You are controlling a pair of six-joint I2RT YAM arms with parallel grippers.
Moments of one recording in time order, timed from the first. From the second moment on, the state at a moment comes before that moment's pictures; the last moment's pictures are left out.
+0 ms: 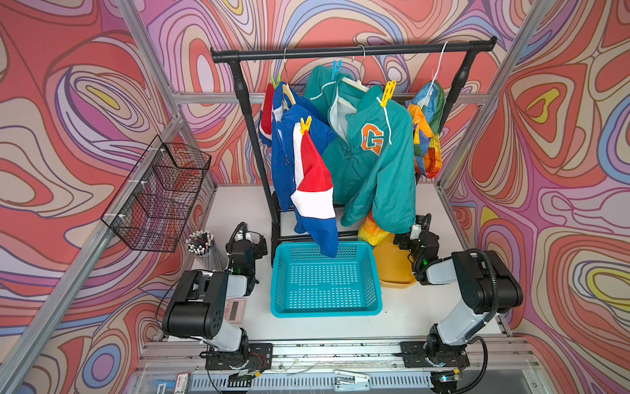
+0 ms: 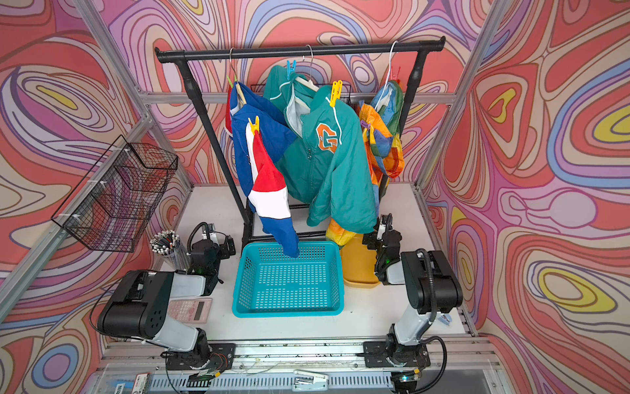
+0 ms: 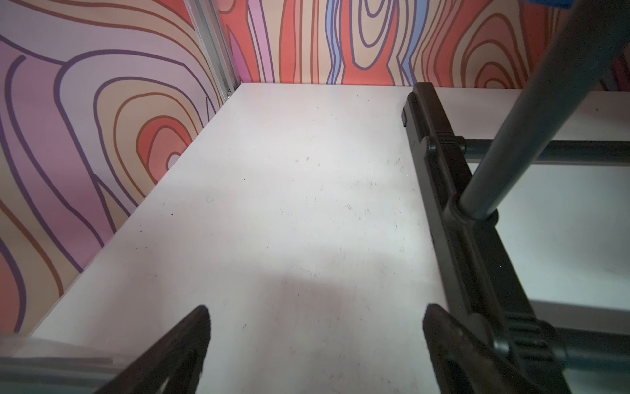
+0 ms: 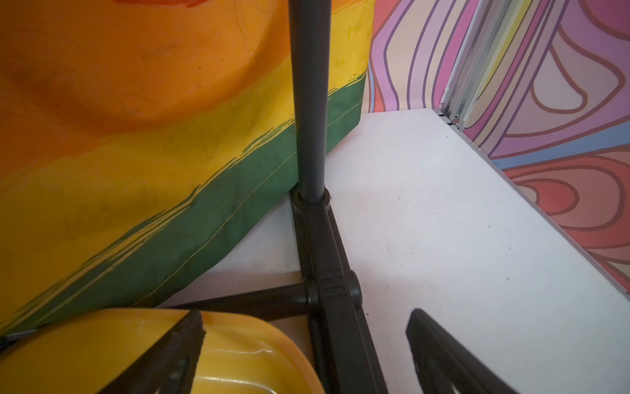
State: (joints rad) left arm -0.04 1.54 0.36 0.81 -0.26 -0.06; right arm 0.01 1.71 0.47 0.95 0.05 0.04
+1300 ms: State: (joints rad) left arm -0.26 0.77 0.55 -0.06 -0.26 -0.39; right arm 0.18 0.88 1.09 -0.13 -0.06 0.54
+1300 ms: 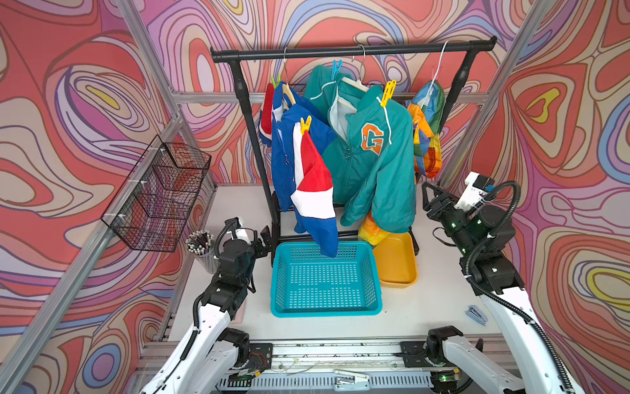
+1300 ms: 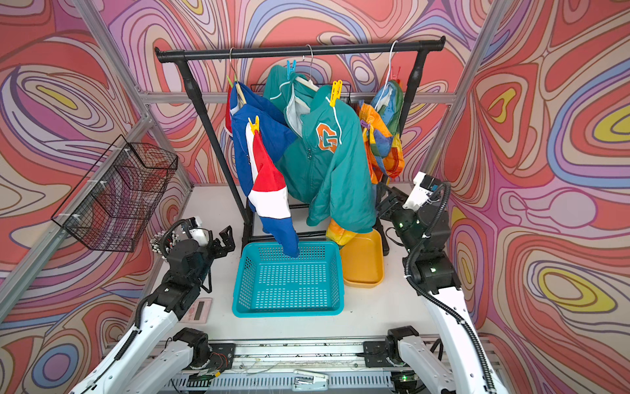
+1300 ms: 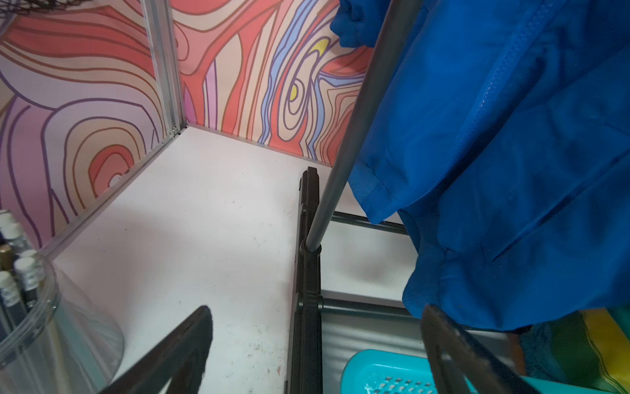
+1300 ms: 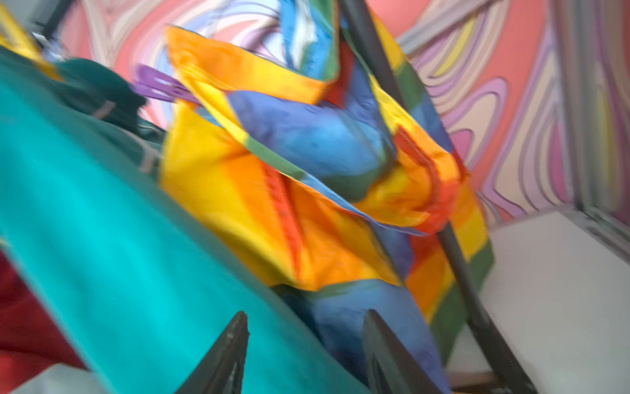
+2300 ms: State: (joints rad) left arm -0.27 0.89 0.55 -0.10 -0.16 -0.42; right arm 0.88 1.54 1.86 -0.12 0.18 0.21
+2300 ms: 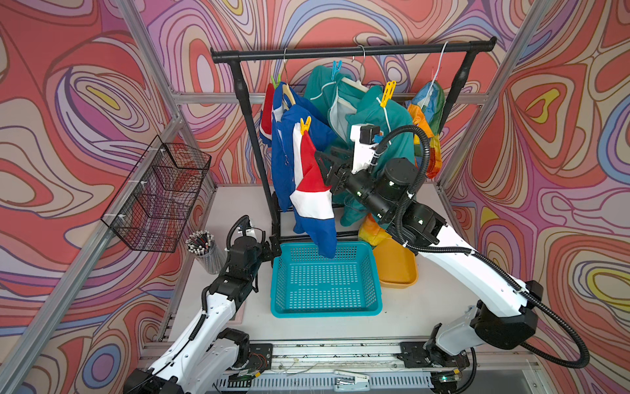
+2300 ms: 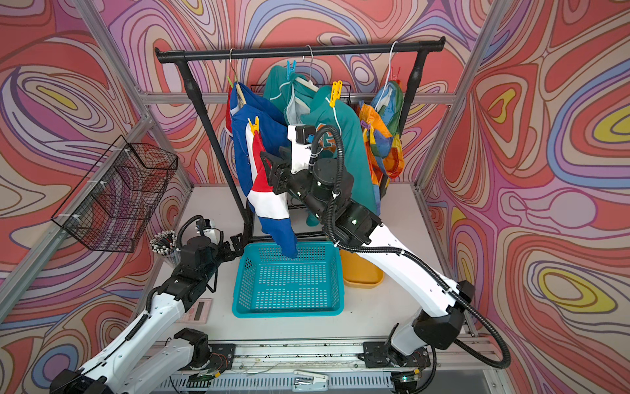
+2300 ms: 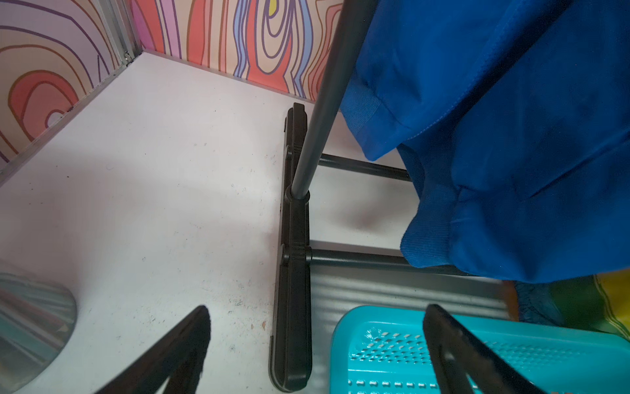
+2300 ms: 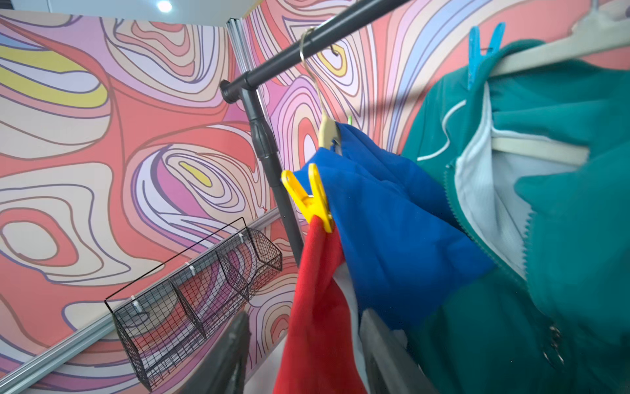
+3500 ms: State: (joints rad) left arm -0.27 0.91 0.57 -0.11 -0.14 -0.42; right arm 0.90 1.86 2.28 -0.44 0.36 0.02
